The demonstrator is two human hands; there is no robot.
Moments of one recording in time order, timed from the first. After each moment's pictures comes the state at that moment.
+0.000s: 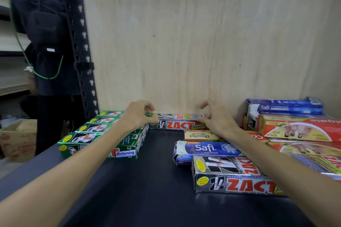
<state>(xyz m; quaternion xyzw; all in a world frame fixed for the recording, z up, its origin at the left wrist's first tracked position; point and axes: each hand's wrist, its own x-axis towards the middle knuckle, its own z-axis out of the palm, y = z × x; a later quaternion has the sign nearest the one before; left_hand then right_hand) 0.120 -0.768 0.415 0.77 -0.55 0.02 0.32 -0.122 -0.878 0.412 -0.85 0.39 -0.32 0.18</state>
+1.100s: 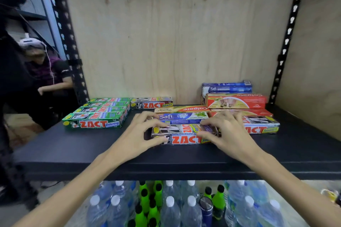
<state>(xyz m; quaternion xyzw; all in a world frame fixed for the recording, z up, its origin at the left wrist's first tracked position) -0.051 -0.627 0.378 0.61 -0.72 0.03 0.33 -0.329 -0.751 0.383 -0.89 0.31 -0.33 -0.03</state>
